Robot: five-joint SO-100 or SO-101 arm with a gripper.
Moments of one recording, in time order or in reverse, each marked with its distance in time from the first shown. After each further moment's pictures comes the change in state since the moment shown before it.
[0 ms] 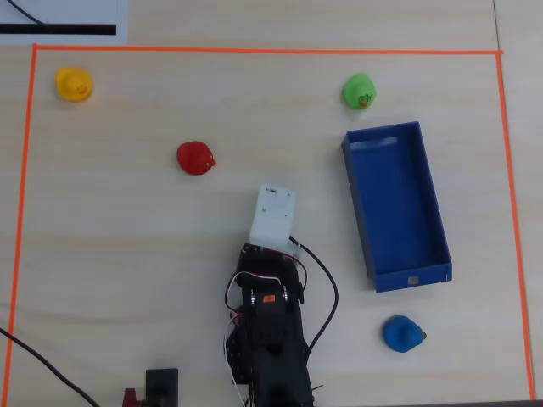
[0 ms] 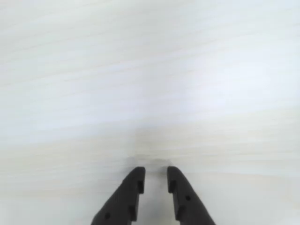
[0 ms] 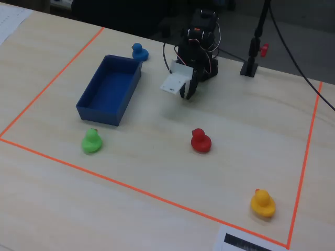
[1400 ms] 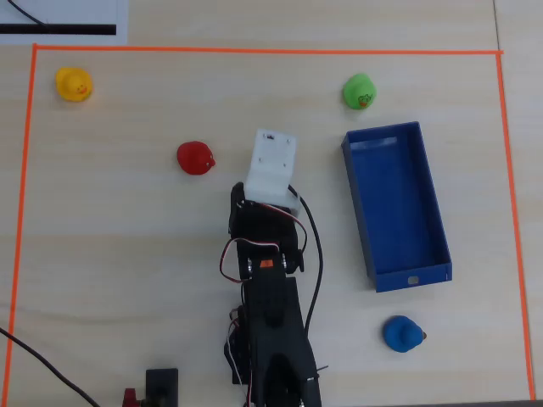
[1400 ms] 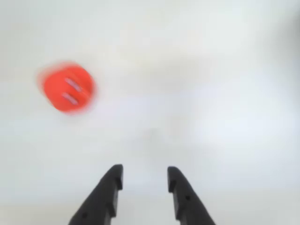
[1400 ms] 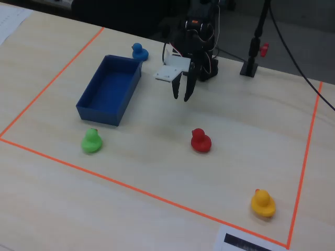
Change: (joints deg) arm -0.5 -36.6 -25.3 -29.8 -0.4
